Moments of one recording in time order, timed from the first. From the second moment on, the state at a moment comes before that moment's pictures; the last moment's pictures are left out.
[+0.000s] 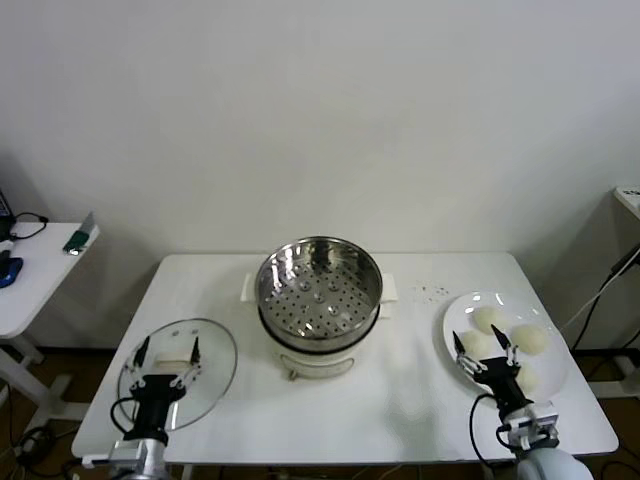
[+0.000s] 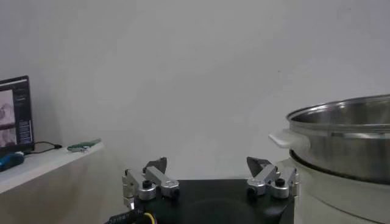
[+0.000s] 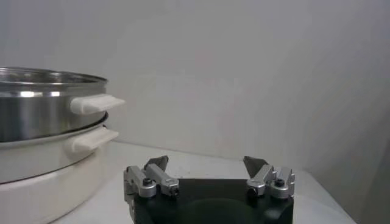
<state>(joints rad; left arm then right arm) 1.61 -1.55 -0.74 -1.98 0.05 -0.13 0.06 -1.42 1.20 0.70 1.76 0.19 0.00 -0.21</state>
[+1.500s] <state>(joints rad) 1.59 -1.49 -0.72 -1.96 0.07 -0.09 0.07 -0.12 0.70 -0.48 0.87 -0.23 0.05 -1.11</state>
